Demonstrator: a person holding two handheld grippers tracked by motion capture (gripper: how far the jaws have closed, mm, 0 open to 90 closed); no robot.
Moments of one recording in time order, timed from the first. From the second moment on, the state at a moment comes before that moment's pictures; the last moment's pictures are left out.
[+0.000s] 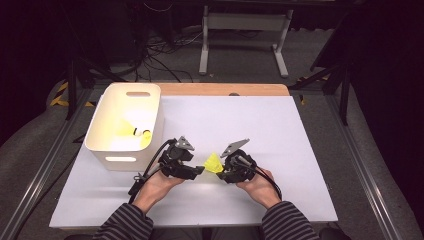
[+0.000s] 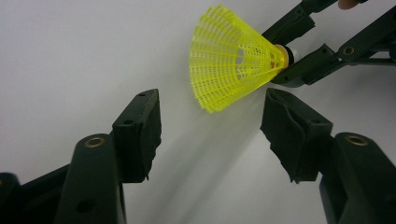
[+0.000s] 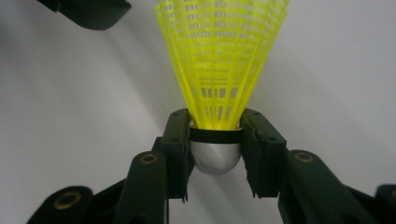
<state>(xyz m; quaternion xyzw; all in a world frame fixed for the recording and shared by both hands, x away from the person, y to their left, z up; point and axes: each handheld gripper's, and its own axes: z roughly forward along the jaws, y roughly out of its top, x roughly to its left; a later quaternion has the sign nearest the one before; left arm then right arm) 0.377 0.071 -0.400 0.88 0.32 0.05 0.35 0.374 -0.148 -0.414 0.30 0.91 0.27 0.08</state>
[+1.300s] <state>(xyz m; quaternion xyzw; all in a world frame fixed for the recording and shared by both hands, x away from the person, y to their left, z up) 0.378 0.060 -0.399 0.90 0.27 0.01 0.33 0.374 -0.131 -0.412 0.26 0.92 0.27 0.08</state>
